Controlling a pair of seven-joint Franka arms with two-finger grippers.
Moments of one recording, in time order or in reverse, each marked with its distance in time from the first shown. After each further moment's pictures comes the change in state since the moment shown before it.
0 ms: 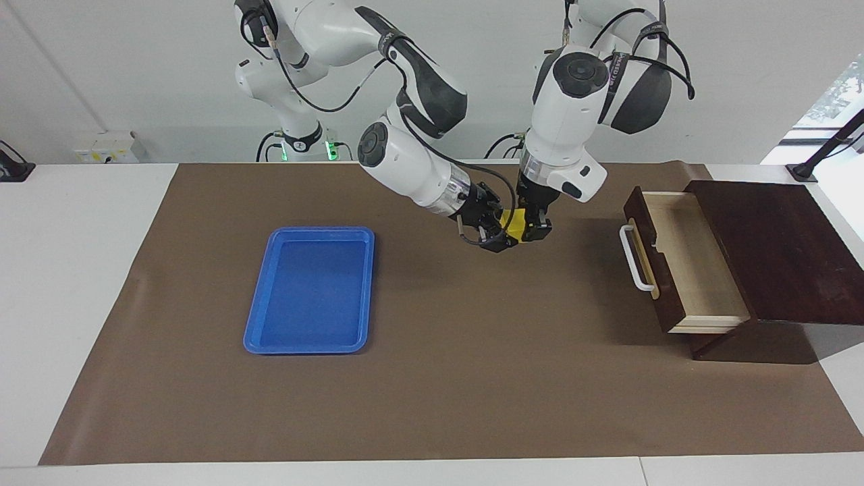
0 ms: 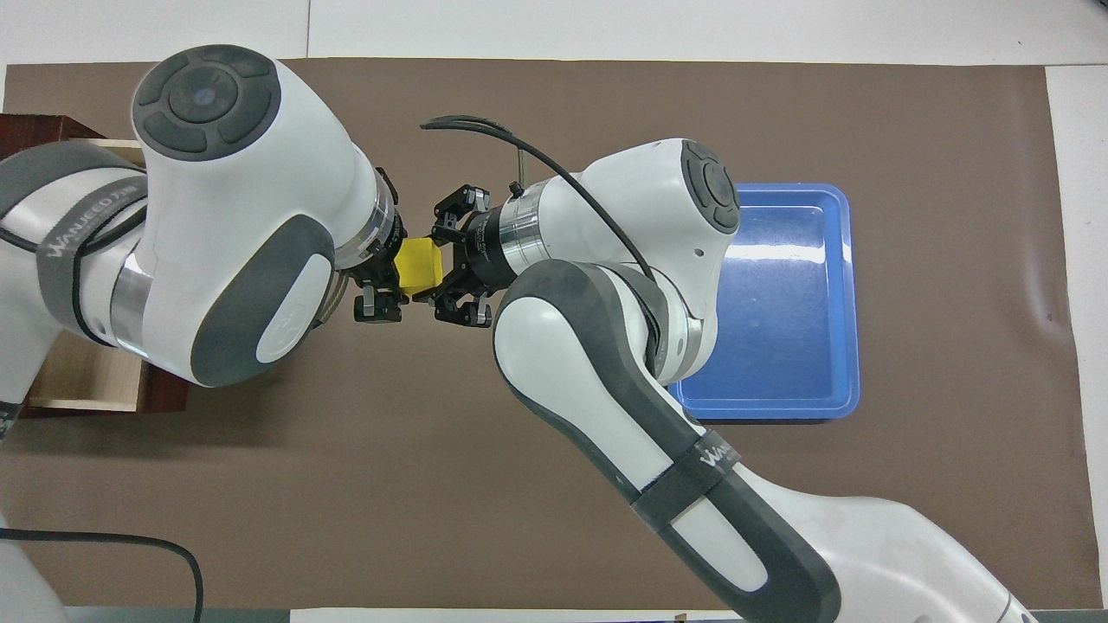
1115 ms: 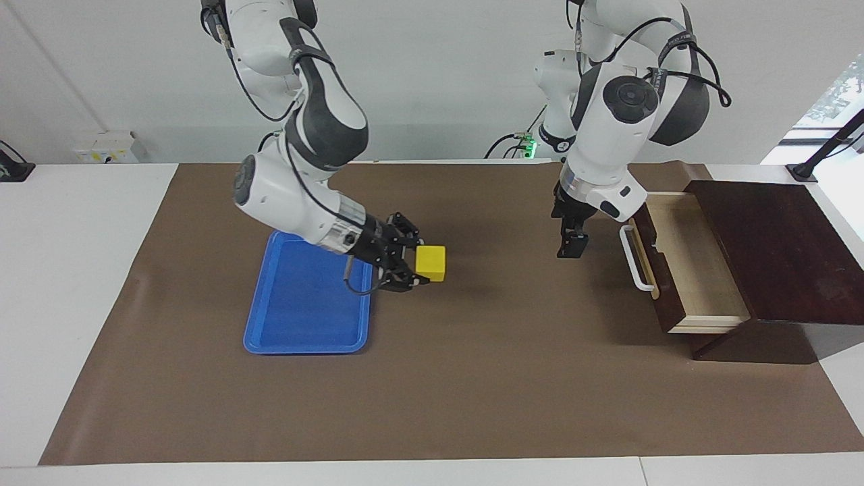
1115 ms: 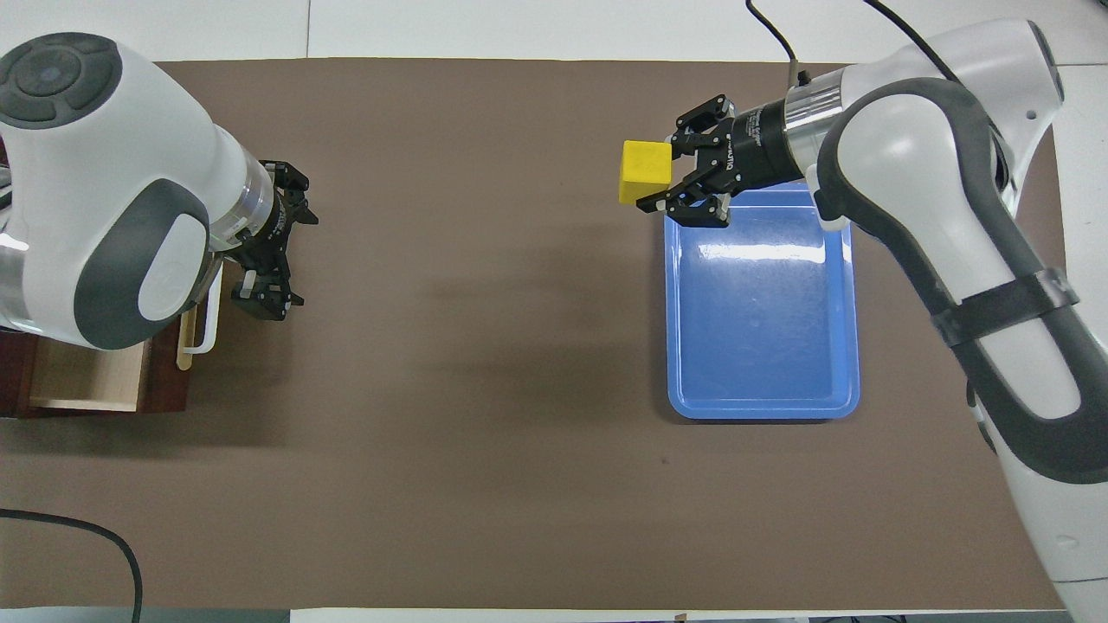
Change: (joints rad) left arm 0.179 -0.042 0.025 -0.139 0.003 0.050 0.358; right arm -0.415 -0.022 -0.028 -0.018 -0.006 -0.300 -0.077
